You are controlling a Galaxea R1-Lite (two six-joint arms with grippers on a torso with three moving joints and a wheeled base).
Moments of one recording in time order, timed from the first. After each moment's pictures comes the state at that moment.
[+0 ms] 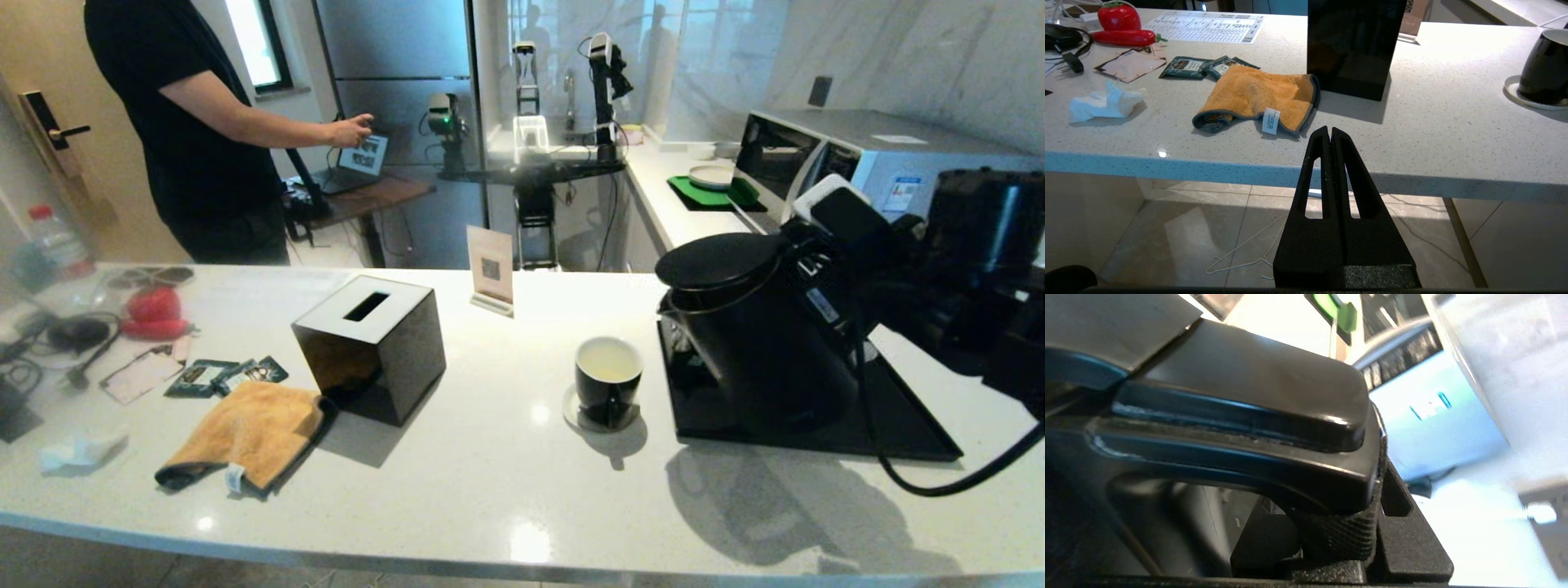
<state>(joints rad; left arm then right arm) -0.01 0.00 0.00 0.00 0.01 -0.04 0.27 1.62 -0.89 -0.64 -0.43 -0.72</state>
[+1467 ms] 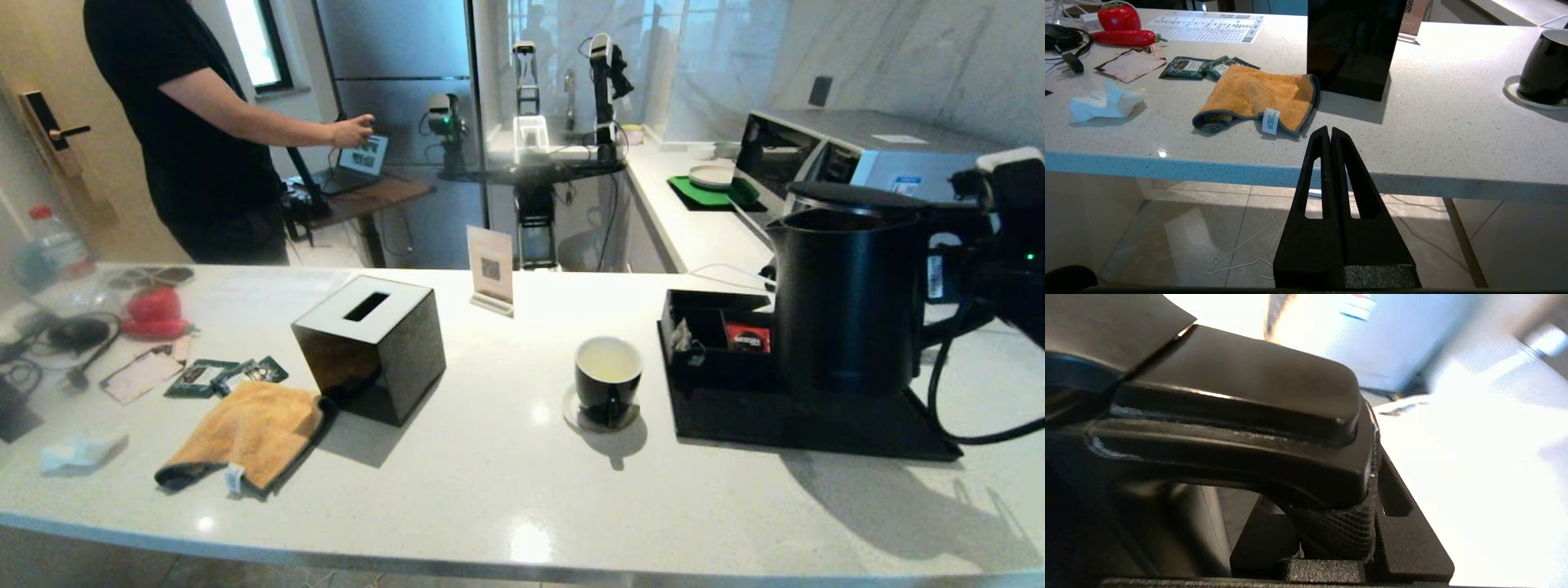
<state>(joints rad) -0.01 0.00 0.00 0.00 0.01 -0.04 -0.03 1.56 -0.85 -0.64 -0.42 -0.30</state>
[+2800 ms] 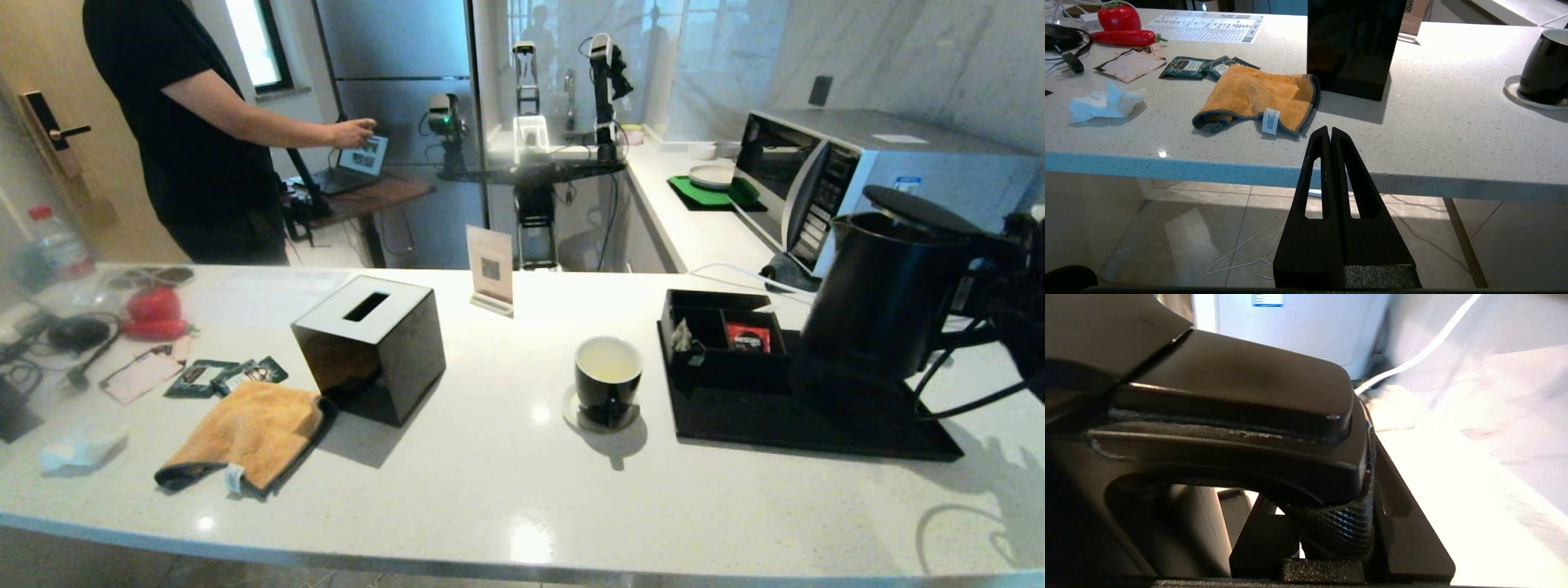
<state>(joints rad) -0.01 0.00 0.00 0.00 0.01 -0.04 -0.27 1.87 -0.79 -1.14 -0.32 -0.12</state>
